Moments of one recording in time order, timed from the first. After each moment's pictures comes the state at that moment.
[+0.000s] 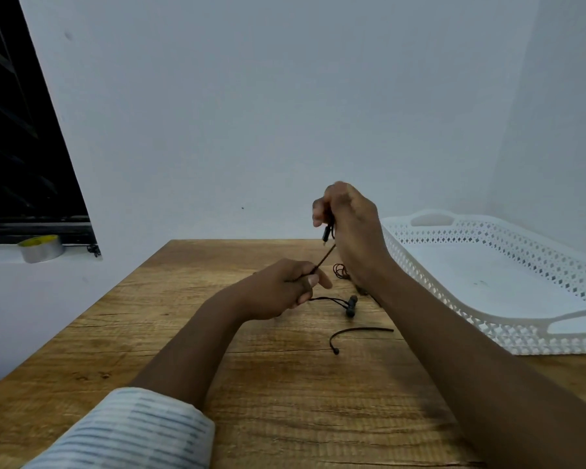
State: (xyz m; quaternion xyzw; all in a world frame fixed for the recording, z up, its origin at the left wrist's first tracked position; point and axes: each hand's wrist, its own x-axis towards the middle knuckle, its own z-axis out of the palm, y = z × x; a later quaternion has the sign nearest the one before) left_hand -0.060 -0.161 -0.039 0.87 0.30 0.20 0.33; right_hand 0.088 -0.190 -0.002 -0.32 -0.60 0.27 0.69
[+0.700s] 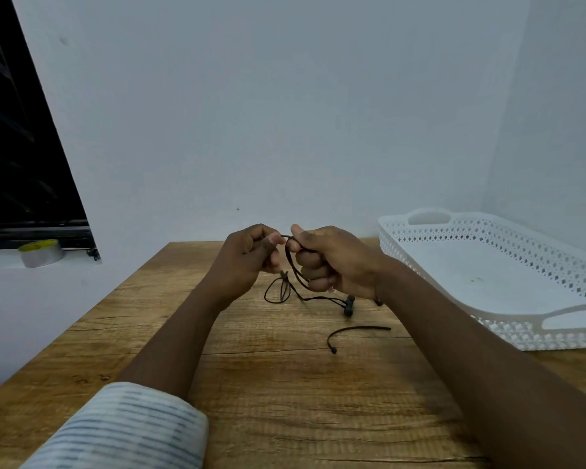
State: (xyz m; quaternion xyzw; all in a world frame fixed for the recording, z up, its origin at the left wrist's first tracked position) left_hand -0.083 -0.138 -0.035 0.76 0.30 0.46 0.36; right_hand 0.090 -0.207 -0.003 -0.37 -0.61 0.56 0.42
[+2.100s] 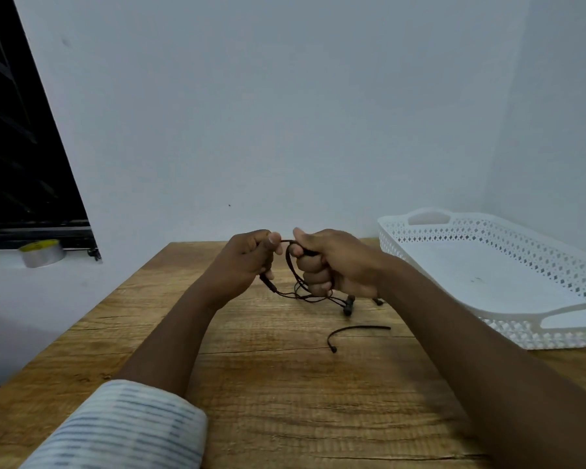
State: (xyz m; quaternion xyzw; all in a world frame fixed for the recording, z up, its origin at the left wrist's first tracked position) left_hand -0.088 -0.143 -0.032 0.78 0.28 0.42 0.36; right_hand 0.092 -0.206 -0.002 -0.39 -0.60 0.58 0.39
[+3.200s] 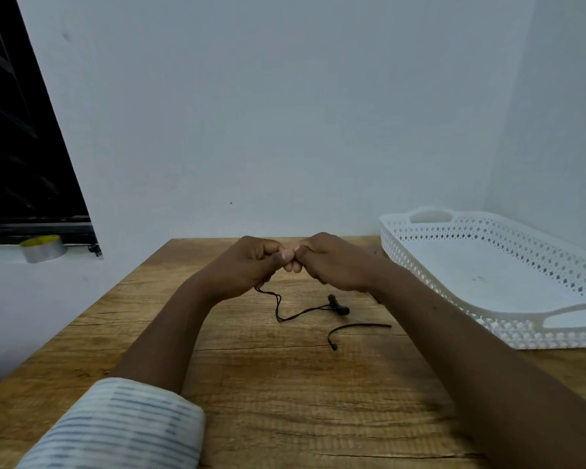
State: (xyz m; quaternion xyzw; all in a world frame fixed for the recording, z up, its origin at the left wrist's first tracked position) left_hand -0.093 -0.150 -0.026 0.83 0.29 0.30 0.36; right_hand 0.094 -0.193 -0.012 -0.53 -0.77 0.21 0.28
